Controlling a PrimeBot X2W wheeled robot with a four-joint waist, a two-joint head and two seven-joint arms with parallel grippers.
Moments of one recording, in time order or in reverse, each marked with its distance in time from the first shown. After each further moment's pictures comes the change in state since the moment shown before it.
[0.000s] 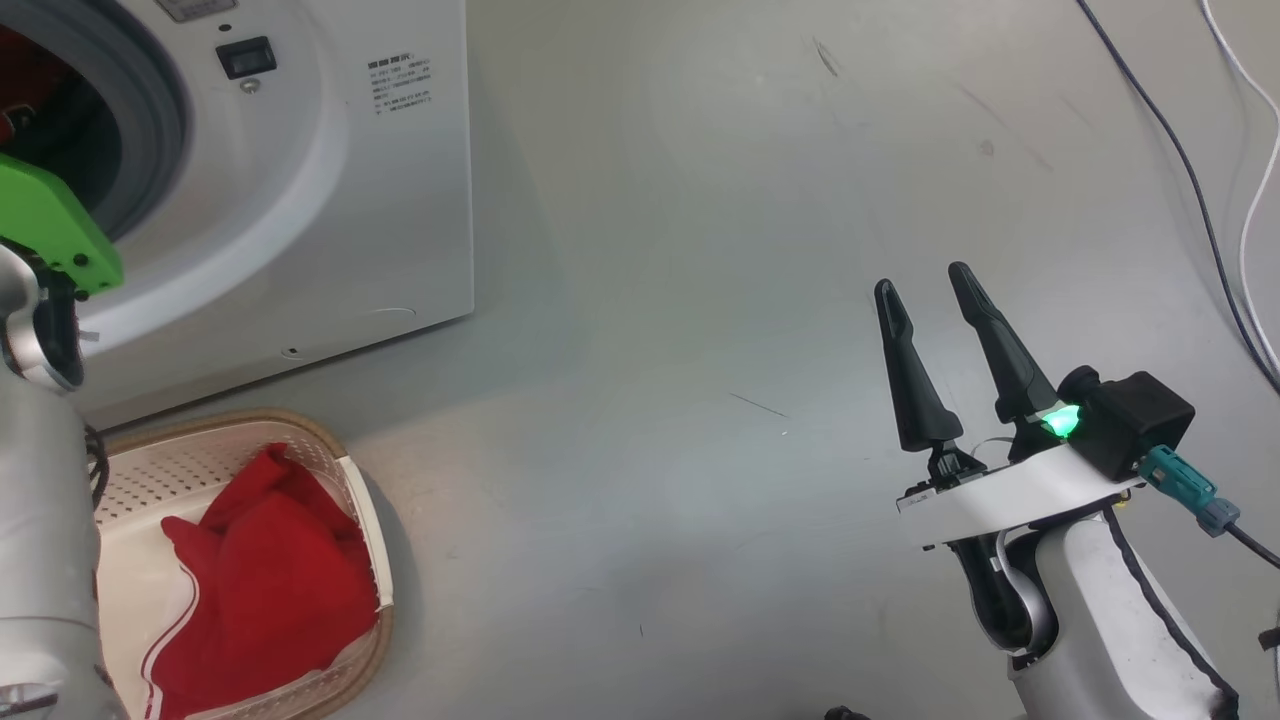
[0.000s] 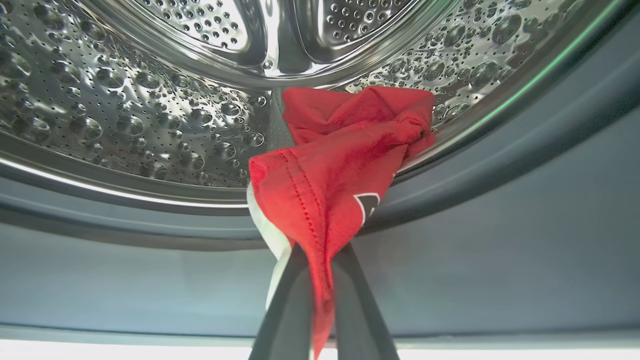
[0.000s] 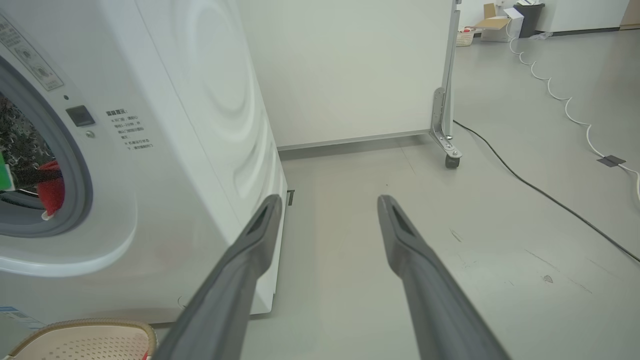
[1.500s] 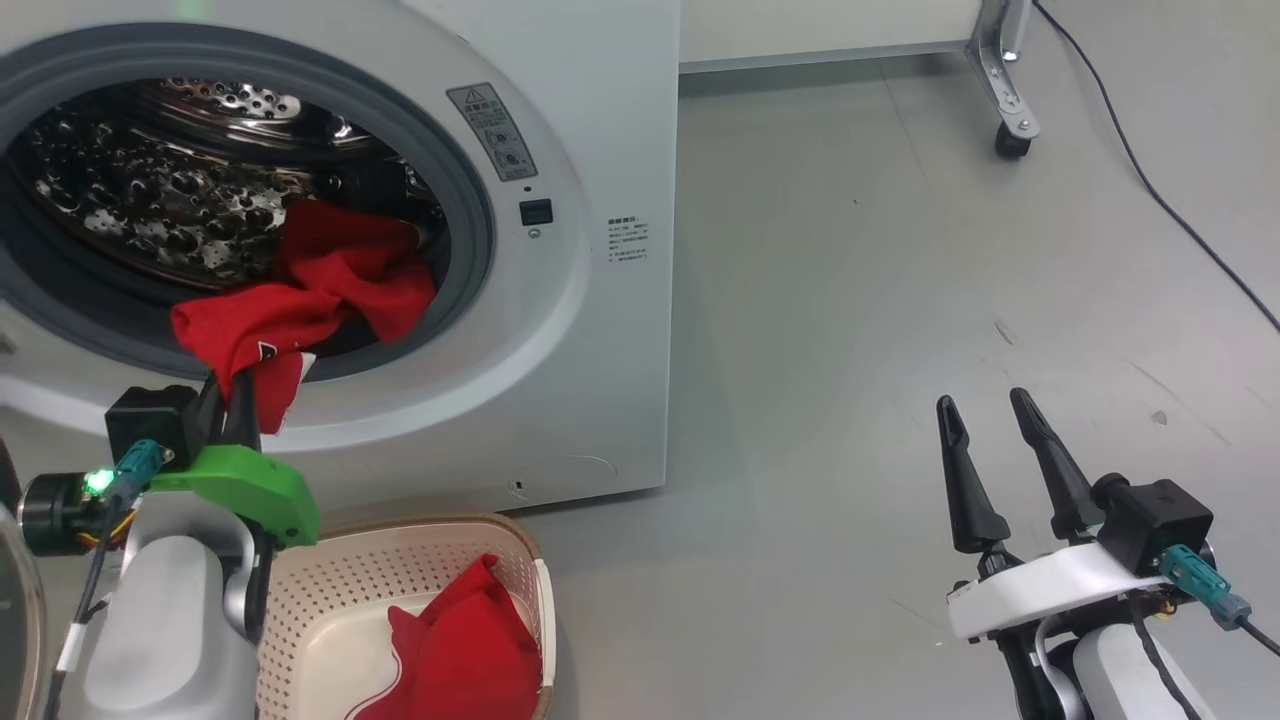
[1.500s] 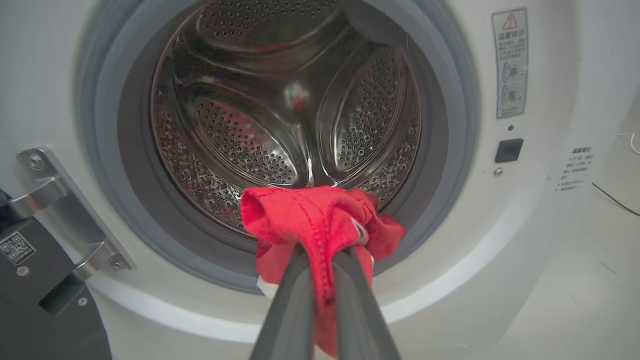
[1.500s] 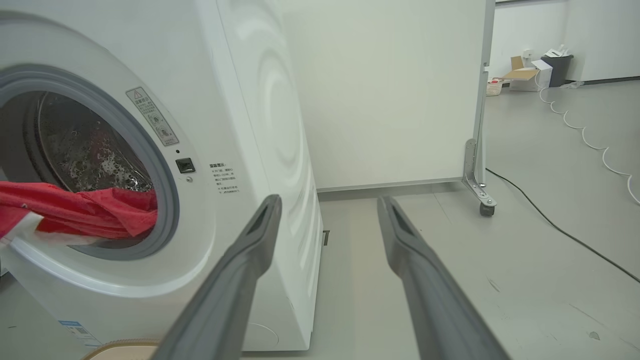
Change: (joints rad) left arm 0.453 -0.109 -0.139 -0.156 0.067 -0.120 -0.417; right arm 0.176 -0.033 -0.057 0.030 -0.037 0.000 0.000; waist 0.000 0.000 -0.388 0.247
